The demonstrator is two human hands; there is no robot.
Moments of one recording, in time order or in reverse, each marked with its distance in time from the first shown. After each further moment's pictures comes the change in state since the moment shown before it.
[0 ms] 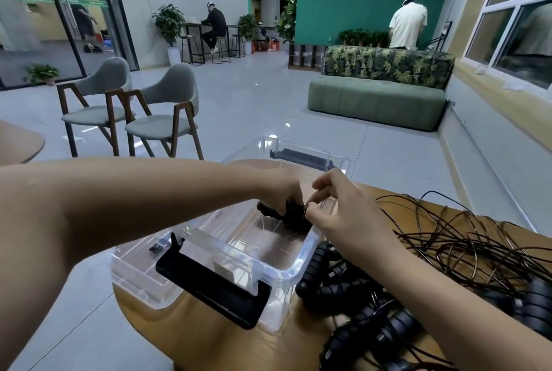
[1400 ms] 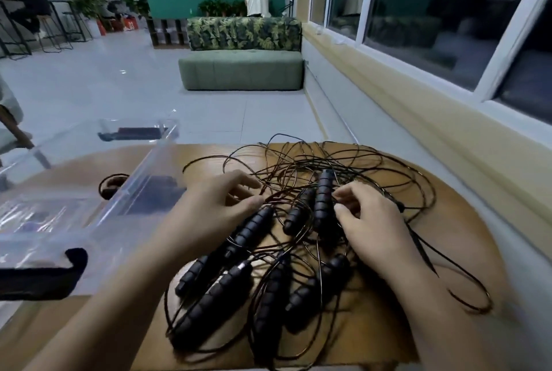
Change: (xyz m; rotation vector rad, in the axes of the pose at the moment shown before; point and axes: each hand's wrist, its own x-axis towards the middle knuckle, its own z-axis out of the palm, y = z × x) left_hand -0.092 0.266 -0.021 -0.912 0.484 0.039; right_hand -0.233 0.109 -0.151 -0.210 0.380 0.554
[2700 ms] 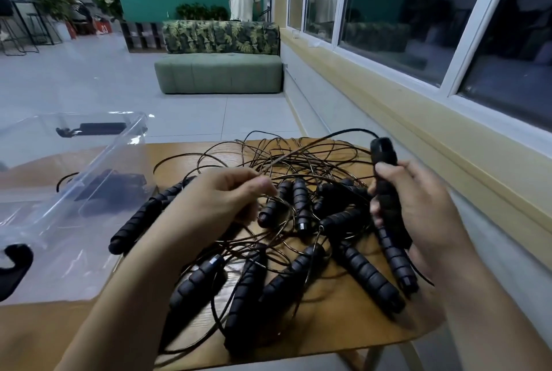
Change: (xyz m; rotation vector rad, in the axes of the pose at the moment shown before) left_hand -0.006 0.037 0.039 -0.360 -0.133 -0.035; right_hand -0.026 0.029 -0.065 0.870 0.119 0.206
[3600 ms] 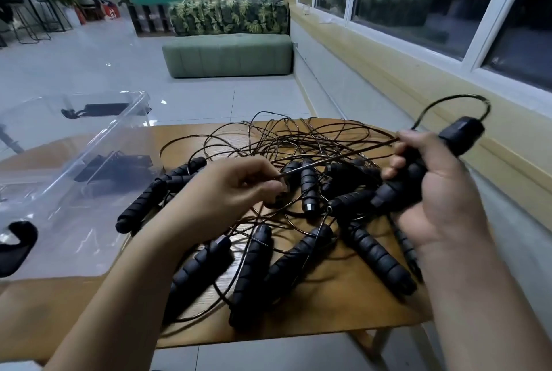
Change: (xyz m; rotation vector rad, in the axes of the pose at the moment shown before) left_hand 0.000 -0.019 0.002 0.210 -0.117 0.213; right_hand 0.005 -0.002 0.021 0.603 0.154 0.098
